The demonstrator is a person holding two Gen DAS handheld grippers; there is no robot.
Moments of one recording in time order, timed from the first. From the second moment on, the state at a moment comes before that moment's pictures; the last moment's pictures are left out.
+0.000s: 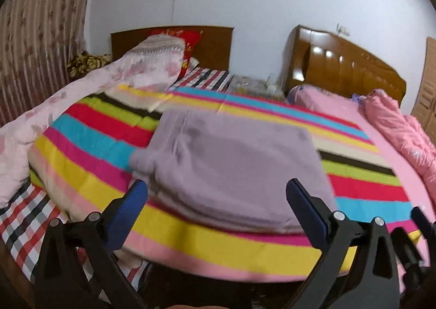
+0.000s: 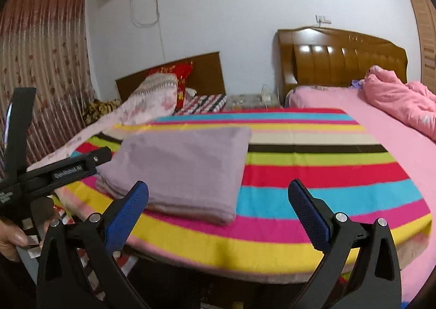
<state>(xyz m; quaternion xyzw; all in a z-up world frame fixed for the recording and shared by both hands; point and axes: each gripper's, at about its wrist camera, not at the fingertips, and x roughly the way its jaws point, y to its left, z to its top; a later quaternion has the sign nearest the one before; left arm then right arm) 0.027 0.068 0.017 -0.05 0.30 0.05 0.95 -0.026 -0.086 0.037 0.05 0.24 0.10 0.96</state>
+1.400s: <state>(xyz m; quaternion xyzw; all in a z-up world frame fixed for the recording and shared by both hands) -0.016 0.068 -0.014 -0.01 0.26 0.05 0.96 -0.032 -0.074 0.025 0.02 0.24 0.09 0.97</state>
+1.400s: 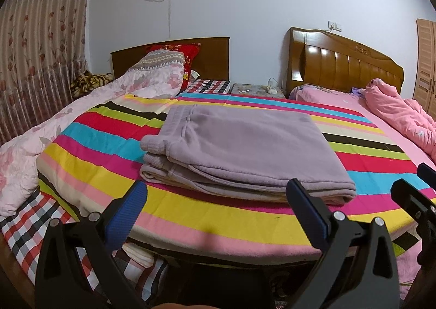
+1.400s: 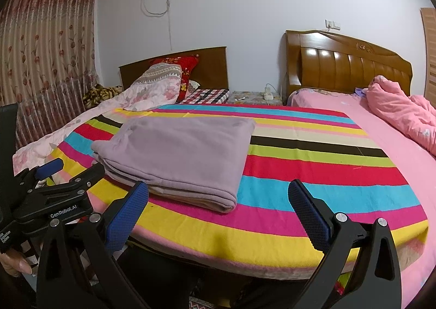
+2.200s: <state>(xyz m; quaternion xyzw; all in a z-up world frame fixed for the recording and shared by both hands) -0.015 0.072 -0.017 -0.01 0.27 0.05 0.96 -0.032 -0.075 0.024 0.02 0.24 0.09 0.96</state>
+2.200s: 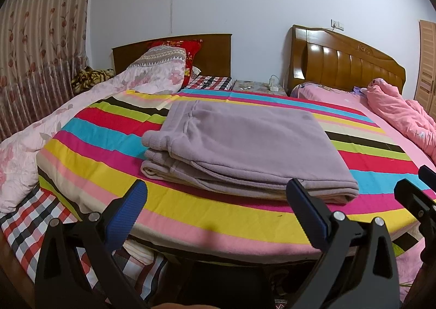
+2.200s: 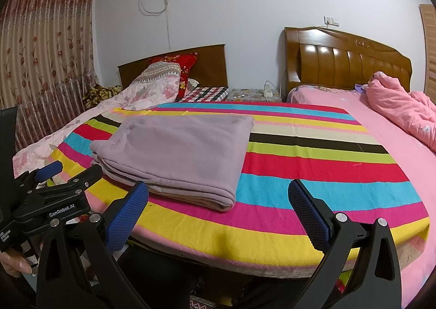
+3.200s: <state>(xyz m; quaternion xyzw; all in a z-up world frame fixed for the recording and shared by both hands) -0.014 0.073 -0.017 -0.01 0.27 0.06 0.96 -0.037 -0.068 0.018 0.02 0.25 0.09 0.96</state>
